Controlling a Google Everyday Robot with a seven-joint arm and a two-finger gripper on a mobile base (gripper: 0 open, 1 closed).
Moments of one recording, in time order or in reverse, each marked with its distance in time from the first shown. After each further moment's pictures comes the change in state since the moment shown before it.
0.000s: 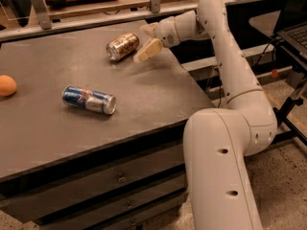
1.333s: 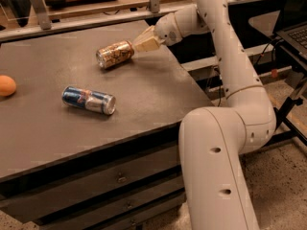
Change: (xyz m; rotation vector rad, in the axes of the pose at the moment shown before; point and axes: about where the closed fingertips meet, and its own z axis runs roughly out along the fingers) arm -0.003 0.021 -0.008 -0.075 0.084 -0.019
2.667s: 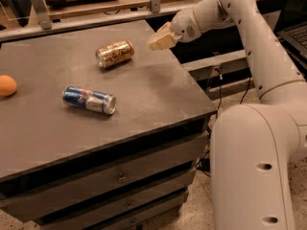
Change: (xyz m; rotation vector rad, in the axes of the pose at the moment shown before) arm -0.005 0.034 -0.059 0.036 0.062 0.041
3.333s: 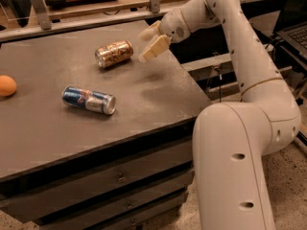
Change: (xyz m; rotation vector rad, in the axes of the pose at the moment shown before) arm -0.011 0.004 0.032 -0.087 0.002 -0.059
